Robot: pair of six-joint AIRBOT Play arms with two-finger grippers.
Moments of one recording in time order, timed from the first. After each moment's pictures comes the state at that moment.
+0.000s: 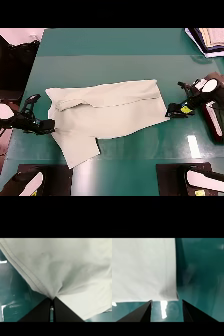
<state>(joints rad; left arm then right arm) 0.10 -0.85 0.67 1.27 -1.30 -1.52 -0.14 -1.35 0.96 -1.24 1.32 1.45</state>
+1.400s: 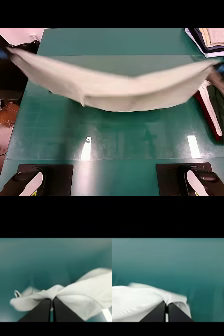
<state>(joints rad) 0.10 -0.85 1.68 1.06 -1.36 -1.43 -0.15 -0.68 1.32 -1.18 1.16 1.43</state>
